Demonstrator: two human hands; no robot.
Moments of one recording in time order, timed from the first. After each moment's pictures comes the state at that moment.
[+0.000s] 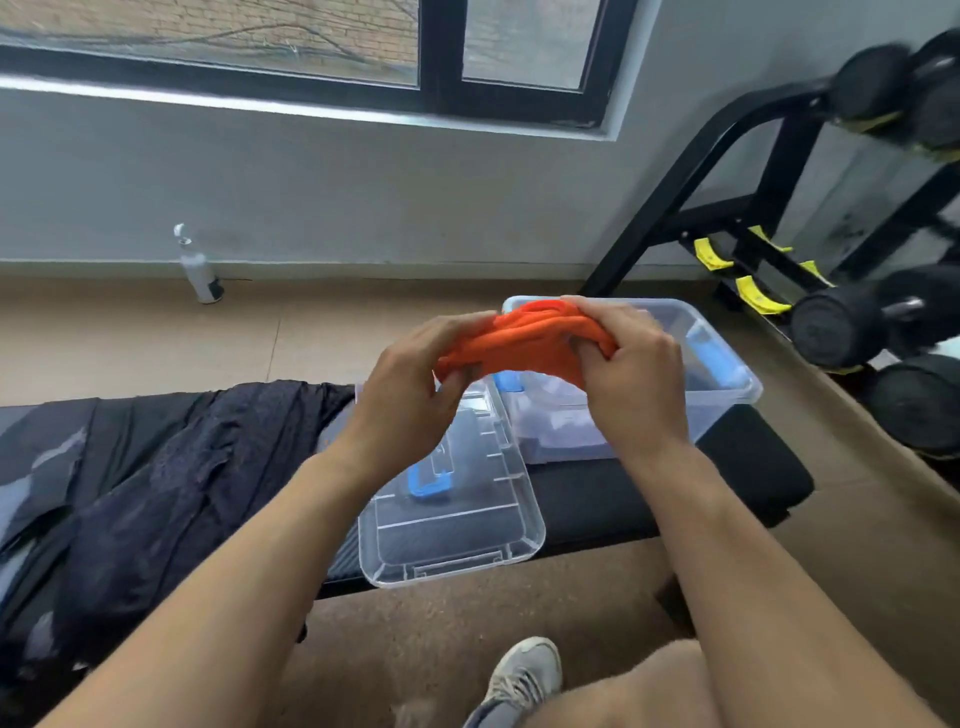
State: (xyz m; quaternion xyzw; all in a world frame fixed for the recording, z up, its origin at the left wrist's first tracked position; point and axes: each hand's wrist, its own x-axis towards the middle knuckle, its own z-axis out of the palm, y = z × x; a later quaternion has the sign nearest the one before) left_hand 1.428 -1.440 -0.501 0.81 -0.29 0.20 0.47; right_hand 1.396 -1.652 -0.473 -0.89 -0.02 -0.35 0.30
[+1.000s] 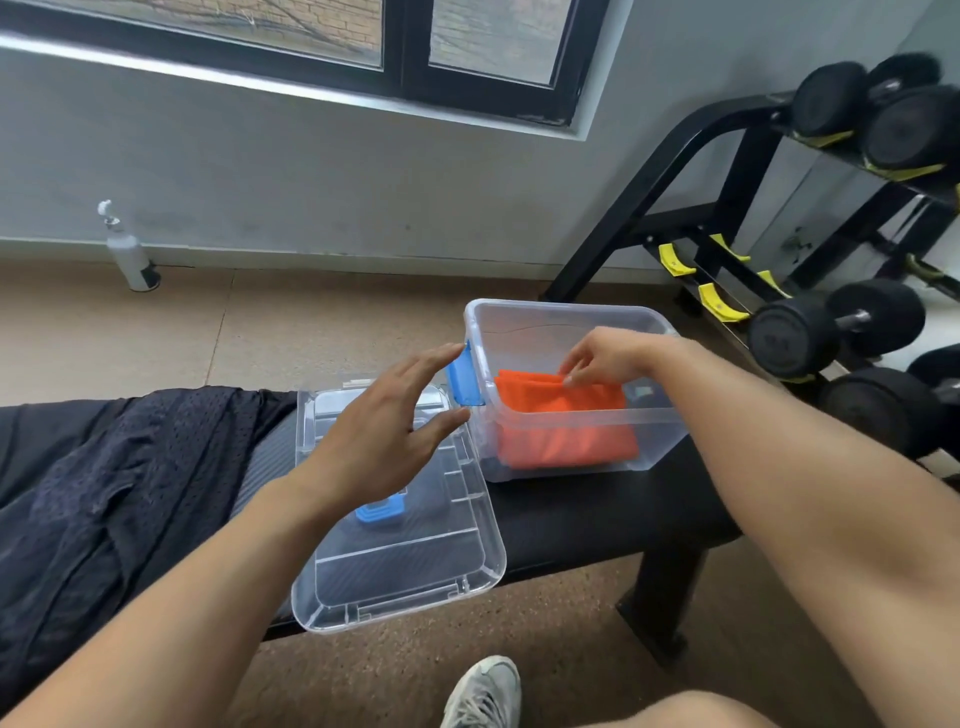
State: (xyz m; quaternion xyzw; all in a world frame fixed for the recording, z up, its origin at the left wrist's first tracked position) left_hand 1.450 -1.459 -0.541 0.87 -0.27 0.06 0.41; right_hand 1.526 -1.772 -0.486 -0.96 0.06 0.24 0.08
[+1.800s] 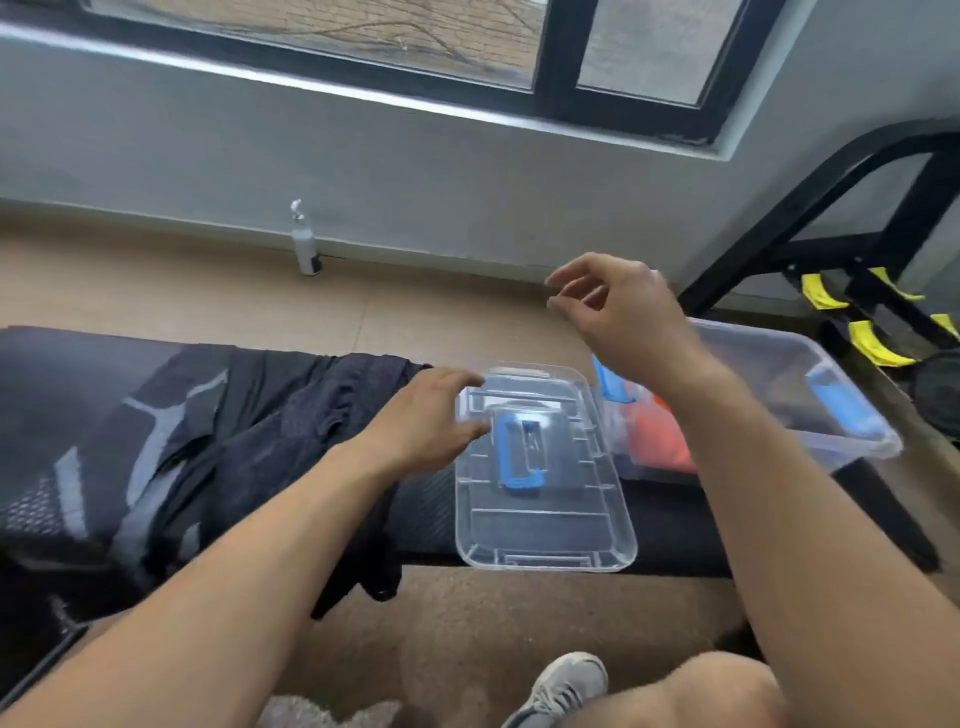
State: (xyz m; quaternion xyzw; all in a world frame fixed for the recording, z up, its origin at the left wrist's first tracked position) left_hand 1.431 -1.352 -0.547 0.94 -0.14 -0.03 0.31; right_hand 1.458 -1.563 -0.432 -0.93 -0.11 -0.14 0.31
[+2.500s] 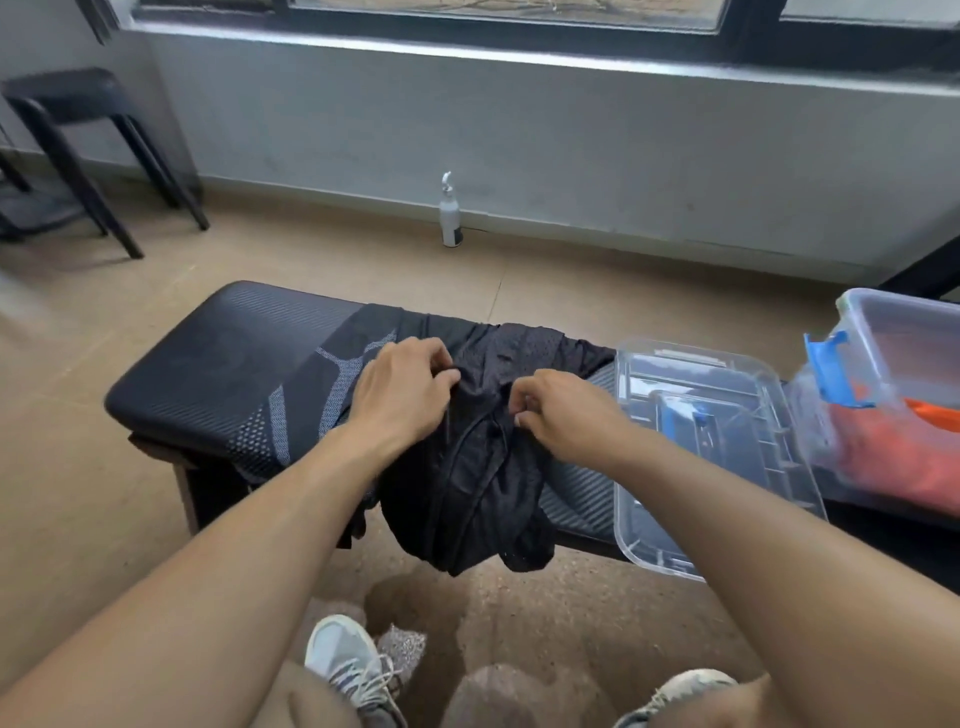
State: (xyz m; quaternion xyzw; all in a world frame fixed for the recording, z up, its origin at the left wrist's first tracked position) left_hand 1.395 -1.208 -0.561 0.95 0.14 0.07 0.25; right_hand 1.453 -1.402 -0.580 -0.94 -0.30 0.09 0.13
